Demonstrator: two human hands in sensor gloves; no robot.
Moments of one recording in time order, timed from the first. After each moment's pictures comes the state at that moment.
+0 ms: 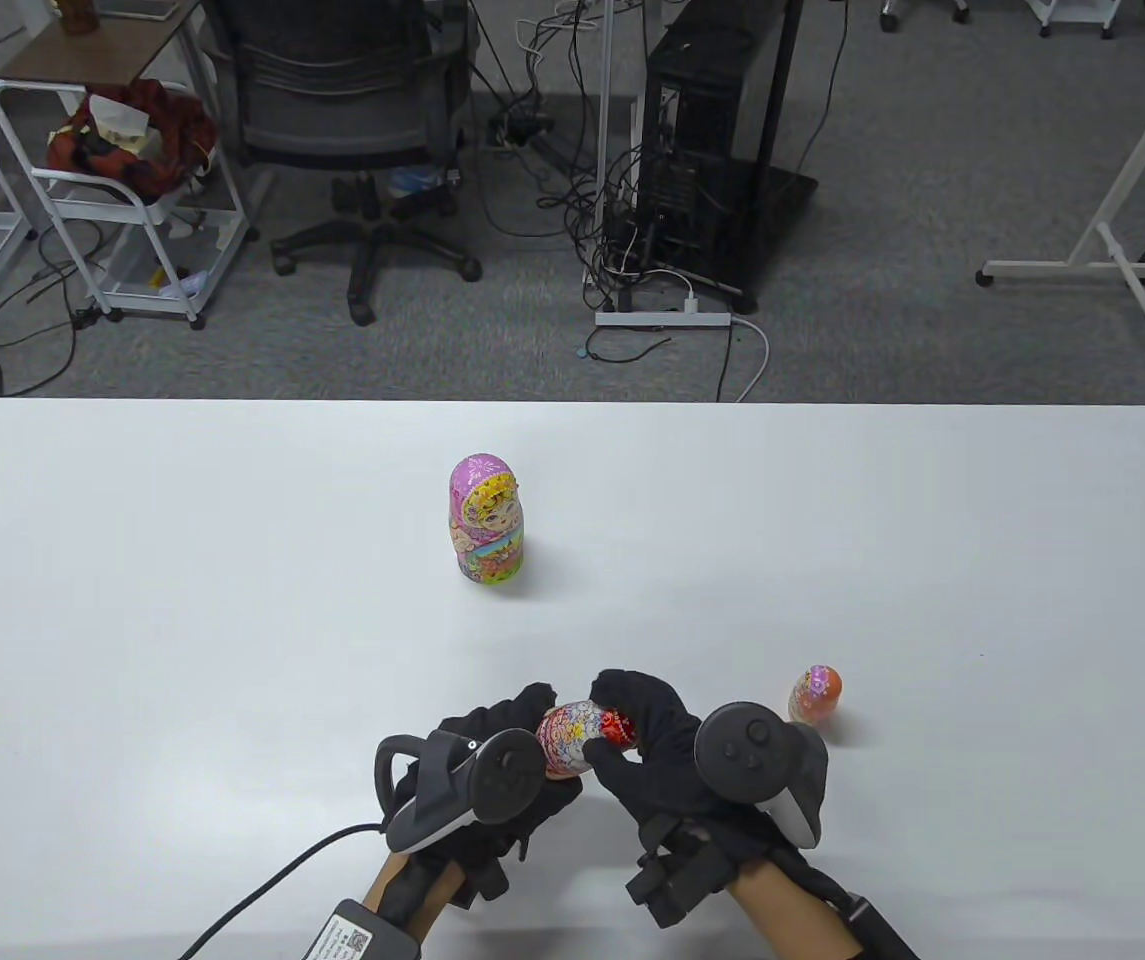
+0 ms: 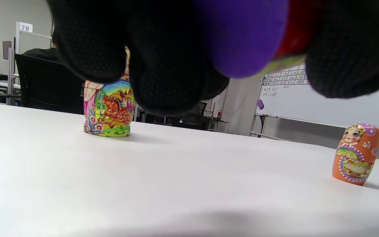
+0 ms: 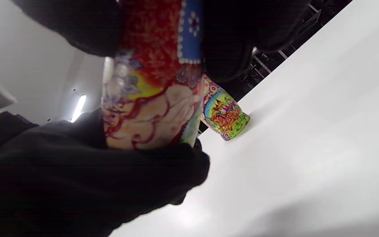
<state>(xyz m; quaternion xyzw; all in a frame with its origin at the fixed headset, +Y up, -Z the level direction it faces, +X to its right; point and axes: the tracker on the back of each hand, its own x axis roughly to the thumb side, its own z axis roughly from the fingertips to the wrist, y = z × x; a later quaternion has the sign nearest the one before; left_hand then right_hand) -0.111 -0.720 -0.272 0.05 -0.17 0.07 0.98 0.093 -0.706 -0.267 0.15 -0.02 0.89 0.43</state>
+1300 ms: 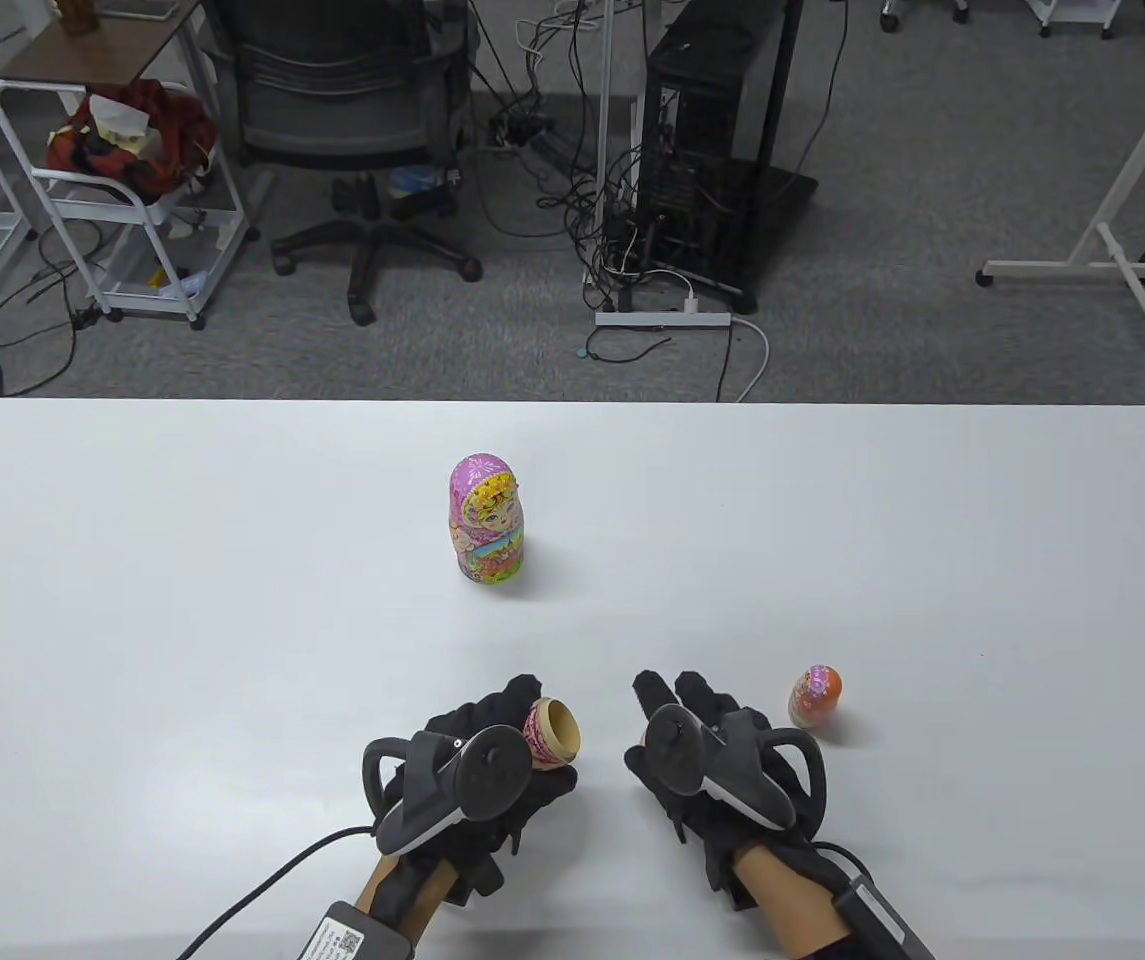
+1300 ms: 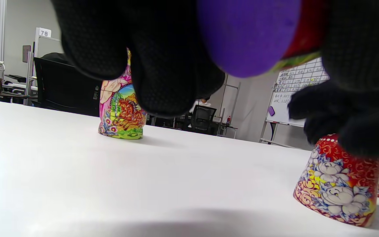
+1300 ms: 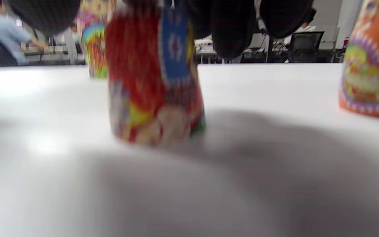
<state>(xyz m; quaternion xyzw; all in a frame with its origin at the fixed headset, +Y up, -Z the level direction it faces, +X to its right) -0.121 -0.721 -0.272 0.05 -0.15 0.10 0.98 0.108 -0.731 -0.288 0.07 -0.01 1.00 0.06</state>
